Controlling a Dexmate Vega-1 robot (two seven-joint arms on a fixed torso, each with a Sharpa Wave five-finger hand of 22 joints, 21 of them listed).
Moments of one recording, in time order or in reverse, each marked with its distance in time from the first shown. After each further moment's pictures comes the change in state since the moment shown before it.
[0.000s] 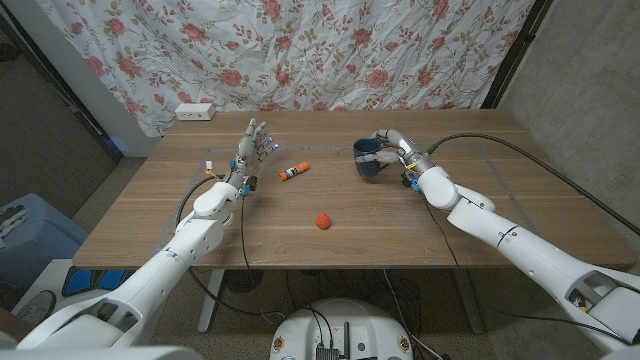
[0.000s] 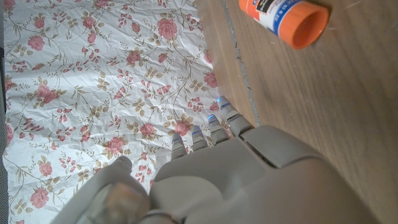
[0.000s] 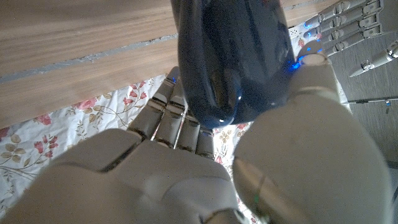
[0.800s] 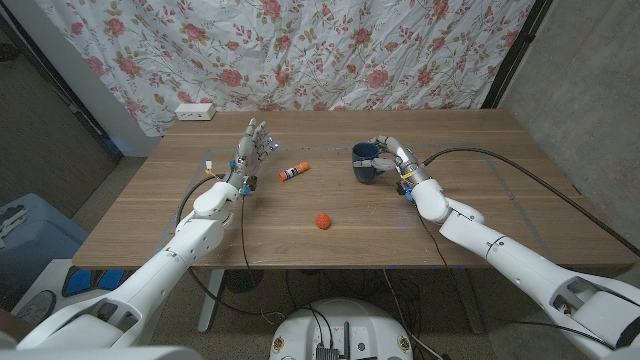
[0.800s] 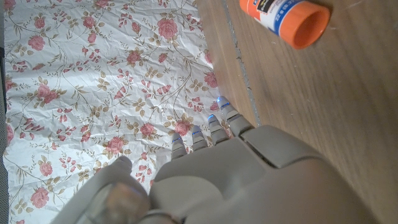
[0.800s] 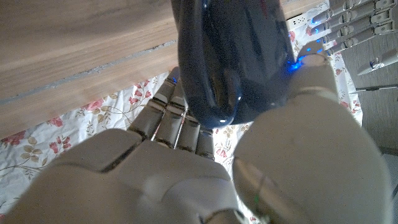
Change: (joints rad) left arm 0.000 0.000 0.000 -0.001 0.000 0.000 0.001; left_hand 0.000 0.000 0.000 0.000 0.000 0.000 0.000 0.000 0.000 0.000 0.000 0.000 0.000 0.000 0.000 0.000 0.000 0.000 0.000 0.000 0.000; right arm -0.009 0.063 -0.022 0.113 -0.032 0.078 -0.122; right_hand 0.000 0.000 -0.004 0.004 -0.003 -0.004 -0.004 0.000 0.001 0.003 -0.010 -0.009 -0.001 -0.013 -0.013 -0.007 0.008 0.000 0.000 0.000 0.000
